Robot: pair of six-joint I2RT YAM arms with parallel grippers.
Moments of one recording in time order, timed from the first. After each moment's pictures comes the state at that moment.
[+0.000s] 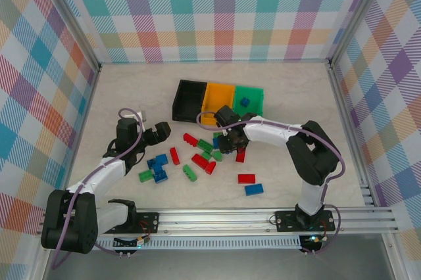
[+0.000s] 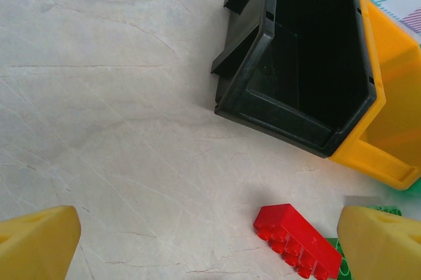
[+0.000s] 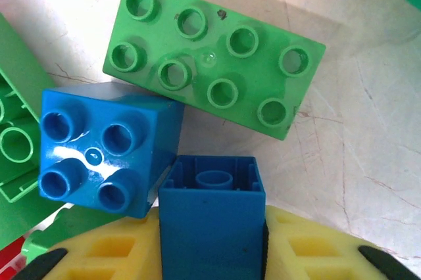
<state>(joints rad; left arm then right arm) -0.12 1.13 0.45 0.09 0.22 -0.48 0.76 1.82 1.18 -0.63 0.01 0.33</state>
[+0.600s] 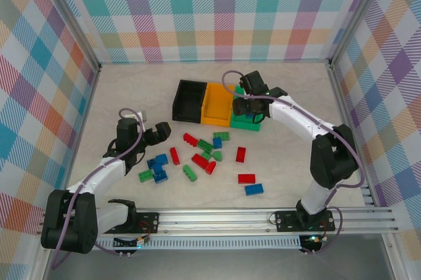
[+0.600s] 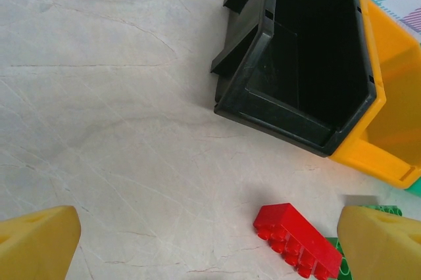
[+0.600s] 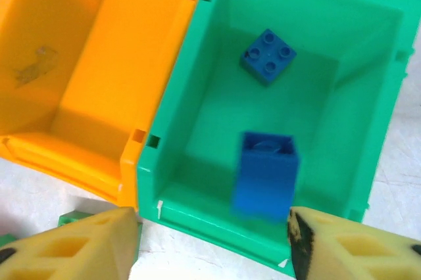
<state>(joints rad) -0.12 1.13 0.45 0.08 0.21 -0.47 0.52 1.71 1.36 -0.64 0.09 0.28</state>
